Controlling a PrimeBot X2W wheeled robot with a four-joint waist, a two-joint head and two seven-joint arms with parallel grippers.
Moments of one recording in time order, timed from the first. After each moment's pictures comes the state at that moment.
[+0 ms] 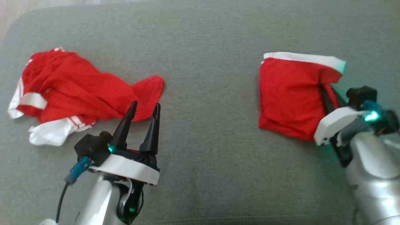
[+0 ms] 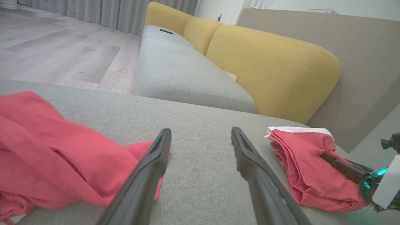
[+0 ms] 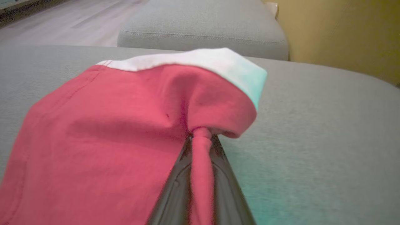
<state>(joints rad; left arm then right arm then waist) -0.15 0.04 -0.28 0.17 -0.35 -0.11 -0.26 -0.53 -0.17 0.07 0.82 0.08 0.13 -0.12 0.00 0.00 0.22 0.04</state>
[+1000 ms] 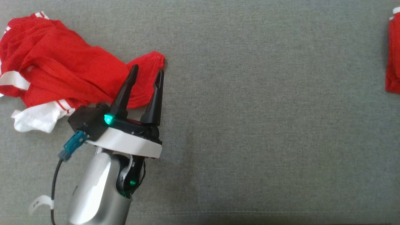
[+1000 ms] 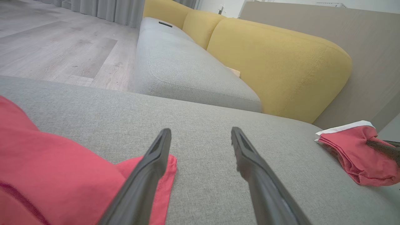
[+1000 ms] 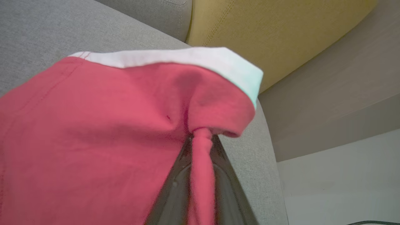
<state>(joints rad) -0.29 0.04 -0.29 0.13 -0.35 -0.12 -0.26 -0.69 -0.64 -0.02 0.78 -0.04 0.13 0.11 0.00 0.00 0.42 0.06</state>
